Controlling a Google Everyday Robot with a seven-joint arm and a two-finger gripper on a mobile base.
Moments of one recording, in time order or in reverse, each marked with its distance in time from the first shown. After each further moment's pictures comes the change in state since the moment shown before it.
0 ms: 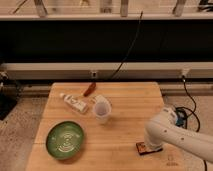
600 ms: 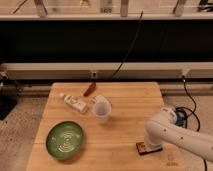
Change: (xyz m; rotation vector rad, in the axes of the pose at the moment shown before) arm 0.003 -0.004 0.002 0.004 -0.004 -0.007
